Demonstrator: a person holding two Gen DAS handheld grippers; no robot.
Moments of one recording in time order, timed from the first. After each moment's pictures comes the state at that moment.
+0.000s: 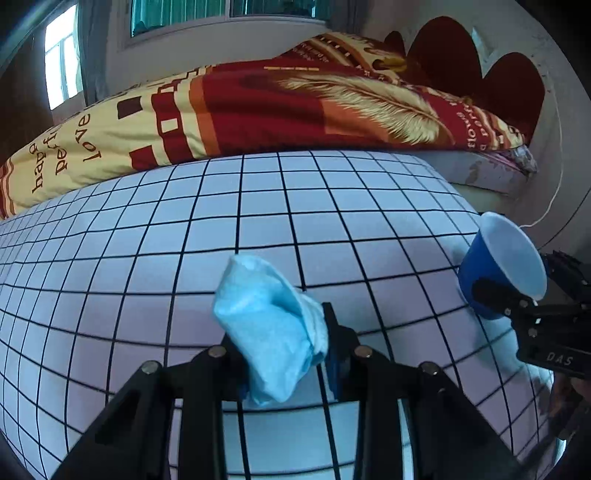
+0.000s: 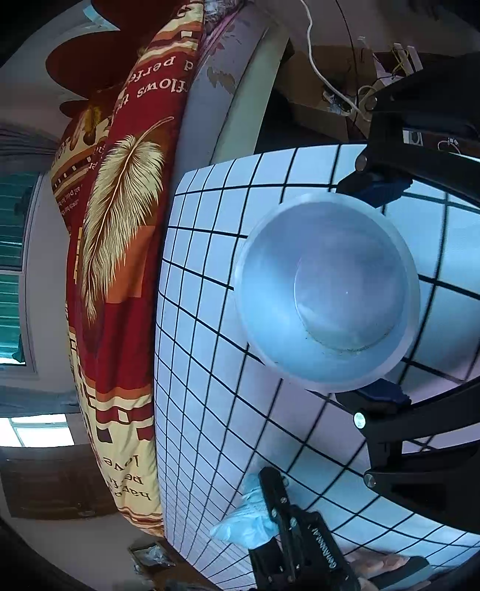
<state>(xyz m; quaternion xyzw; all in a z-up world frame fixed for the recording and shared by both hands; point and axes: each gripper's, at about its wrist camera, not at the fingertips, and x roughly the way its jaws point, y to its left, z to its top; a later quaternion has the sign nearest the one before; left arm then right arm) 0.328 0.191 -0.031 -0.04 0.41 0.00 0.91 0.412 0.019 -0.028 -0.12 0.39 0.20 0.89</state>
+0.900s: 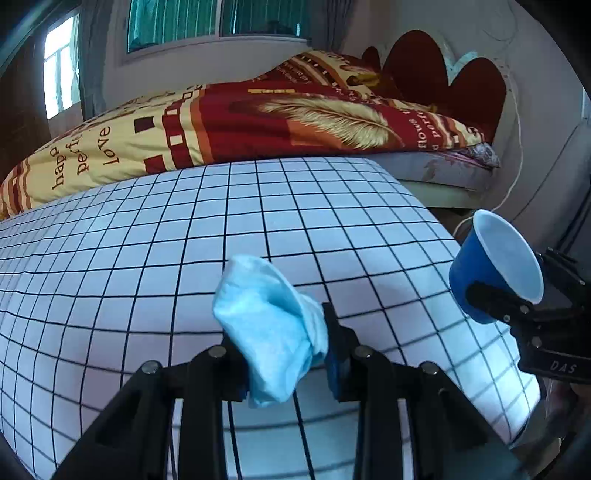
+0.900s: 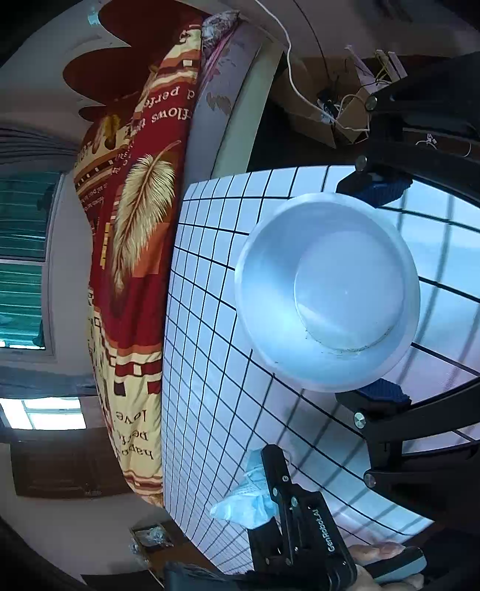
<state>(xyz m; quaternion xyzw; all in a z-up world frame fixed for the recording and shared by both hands) 0.226 0.162 0.002 -0.03 0.38 -0.02 0.93 0.288 -0.001 0.015 -0.12 0.35 0.21 0.90</state>
